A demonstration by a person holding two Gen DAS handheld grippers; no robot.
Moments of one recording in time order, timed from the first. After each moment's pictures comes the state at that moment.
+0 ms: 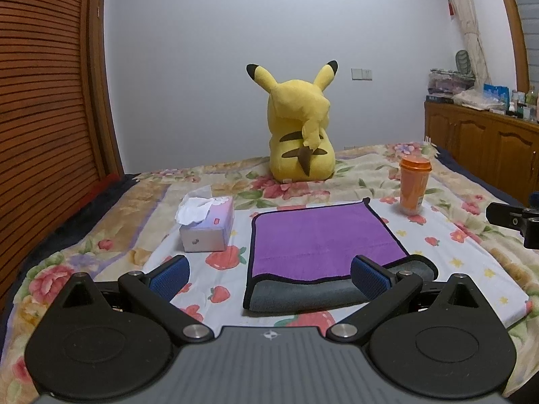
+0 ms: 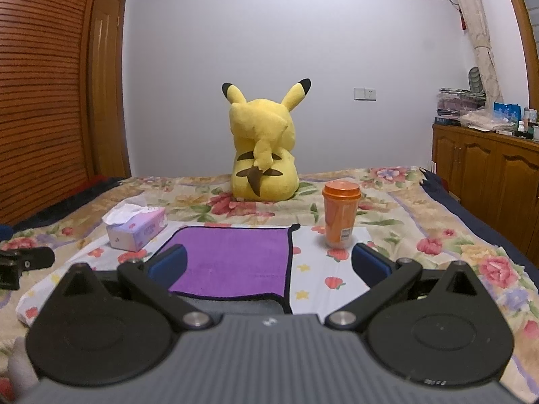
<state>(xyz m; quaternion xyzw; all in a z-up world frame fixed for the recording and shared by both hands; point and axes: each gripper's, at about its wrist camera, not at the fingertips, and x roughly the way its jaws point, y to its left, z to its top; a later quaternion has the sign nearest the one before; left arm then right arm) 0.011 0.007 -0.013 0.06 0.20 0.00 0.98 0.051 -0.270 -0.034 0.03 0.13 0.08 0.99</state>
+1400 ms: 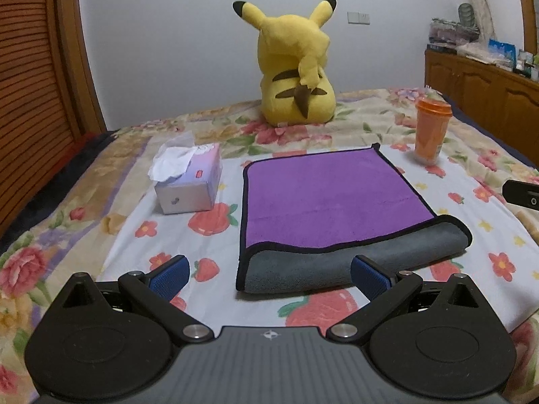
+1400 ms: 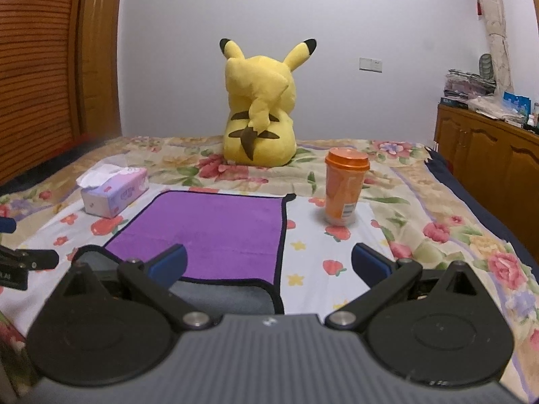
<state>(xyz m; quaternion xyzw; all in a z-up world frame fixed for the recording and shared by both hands) 0.098 0.015 -0.052 0.07 0.30 -0.01 0.95 0.107 -0.256 -0.053 -0.01 0.20 0.07 0.98</state>
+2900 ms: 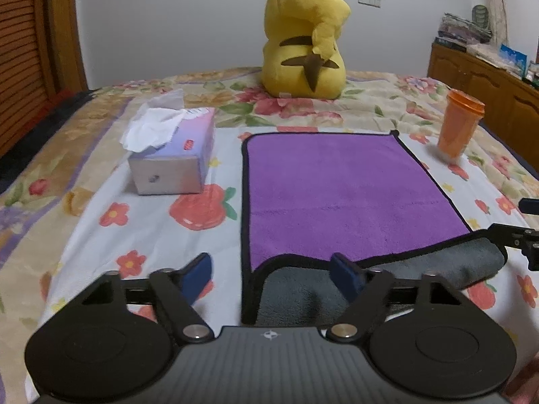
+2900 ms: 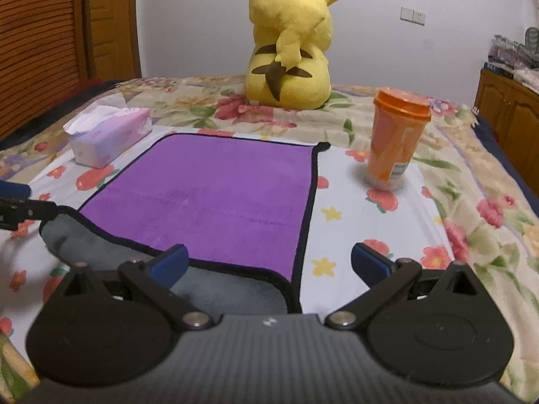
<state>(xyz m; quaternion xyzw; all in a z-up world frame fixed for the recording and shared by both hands) 0.179 0.049 -0.090 0.02 0.35 -0.04 0.93 0.194 -0.244 -0.097 -0.03 0.30 0.13 0.95</state>
